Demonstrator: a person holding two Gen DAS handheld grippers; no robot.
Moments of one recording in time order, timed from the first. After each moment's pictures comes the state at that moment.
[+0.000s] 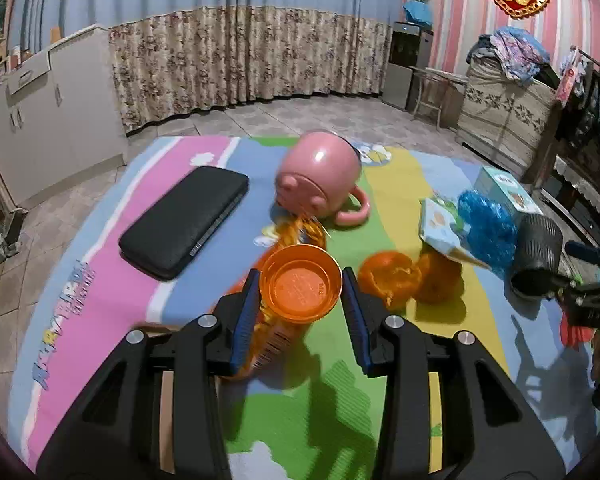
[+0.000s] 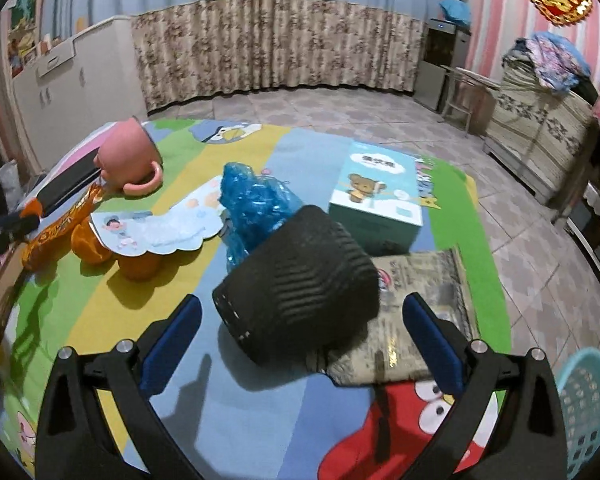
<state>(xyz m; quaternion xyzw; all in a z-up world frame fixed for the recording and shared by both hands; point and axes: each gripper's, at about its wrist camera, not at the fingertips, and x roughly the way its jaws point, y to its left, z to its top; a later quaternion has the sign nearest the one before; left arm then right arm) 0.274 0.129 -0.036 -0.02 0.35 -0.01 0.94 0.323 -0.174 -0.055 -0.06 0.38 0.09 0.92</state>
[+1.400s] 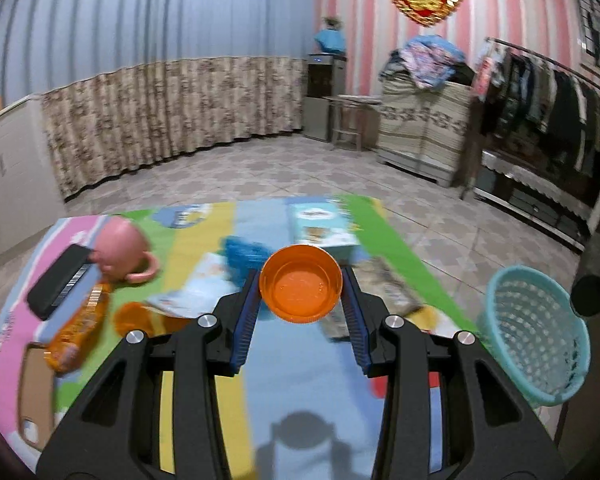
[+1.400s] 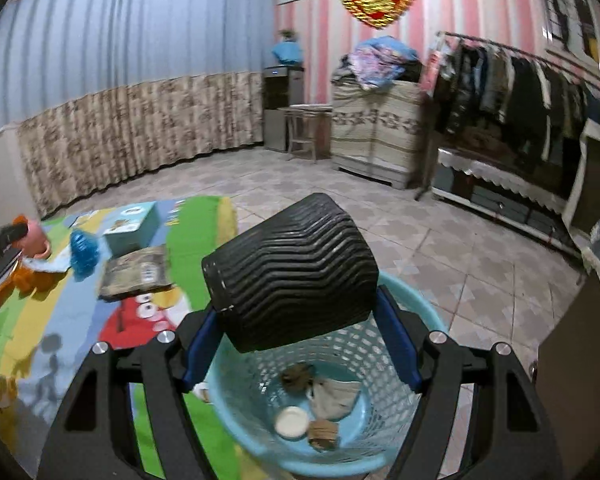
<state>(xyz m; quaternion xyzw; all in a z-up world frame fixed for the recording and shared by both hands) 0.212 -0.102 0.017 0.02 0.27 -0.14 0.95 0.114 -0.409 -0.001 0.06 0.25 -0.18 0.95</state>
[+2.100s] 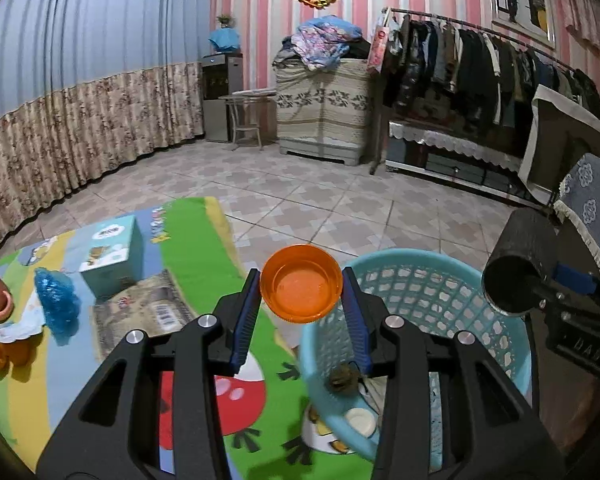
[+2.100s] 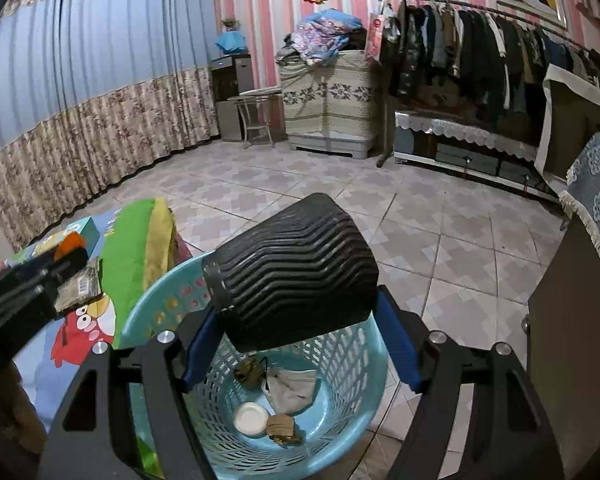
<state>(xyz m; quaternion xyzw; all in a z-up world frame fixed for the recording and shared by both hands) 0.182 -0.284 -0.013 0.07 0.27 -0.28 0.92 0.106 -0.474 -0.027 0.12 0.27 -0.24 0.93</state>
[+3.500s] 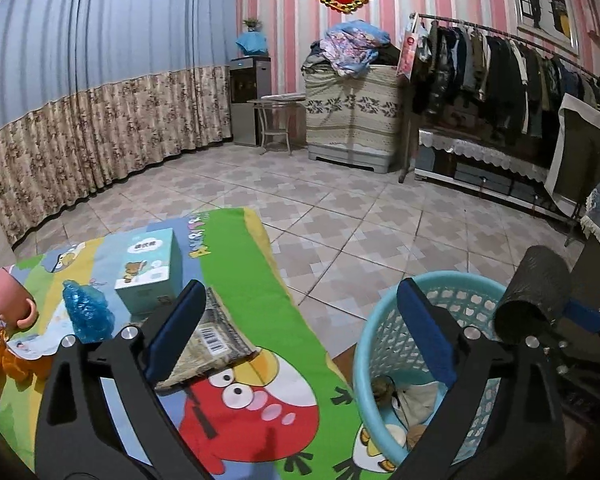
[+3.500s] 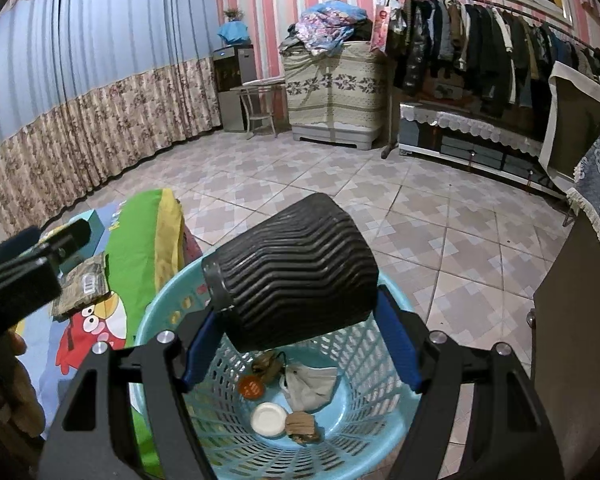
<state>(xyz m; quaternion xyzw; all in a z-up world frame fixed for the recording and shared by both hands) 0.217 -0.267 0.004 0.07 0.26 -0.23 0.94 0.128 -0.451 -0.037 0.11 0.29 -0.23 0.92</state>
